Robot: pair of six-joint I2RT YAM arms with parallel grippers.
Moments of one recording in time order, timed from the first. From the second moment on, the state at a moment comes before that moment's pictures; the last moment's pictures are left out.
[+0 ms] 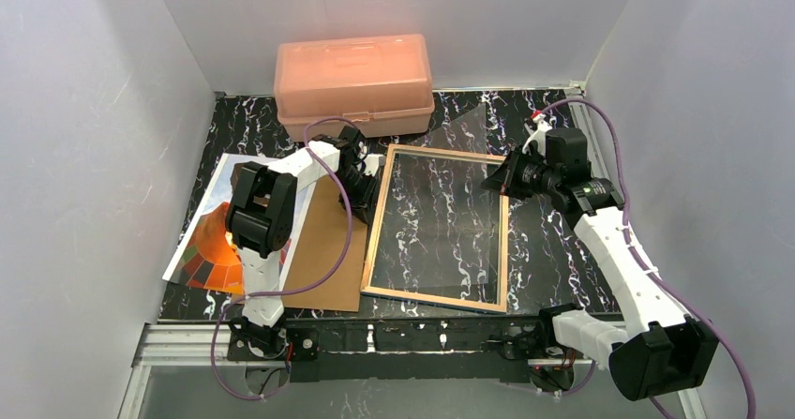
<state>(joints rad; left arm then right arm) -0.41 2.01 1.43 -0.87 0.39 -0.02 0.24 1.07 1.02 -0.58 -0.42 0.47</state>
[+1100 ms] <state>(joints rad) -0.16 1.66 1.61 -1.01 0.57 -0.03 0.24 1.01 0.96 -0.08 -0.64 0.92</state>
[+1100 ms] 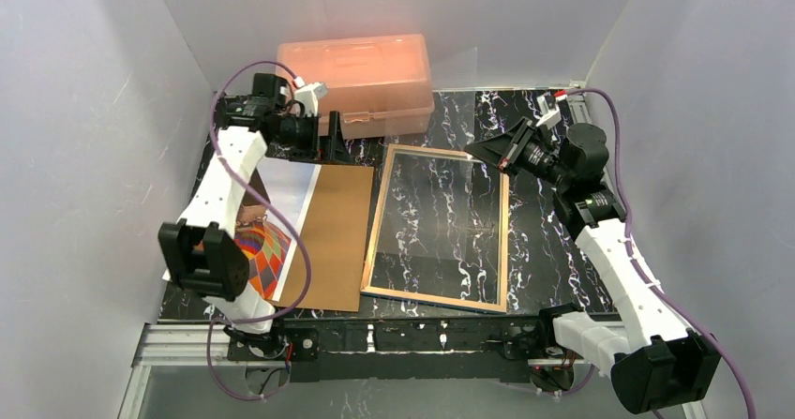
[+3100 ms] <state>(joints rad) 0.07 1.48 1.59 -0.96 1.41 -0.29 0.24 0.98 0.87 0.32 -0.75 1.28</state>
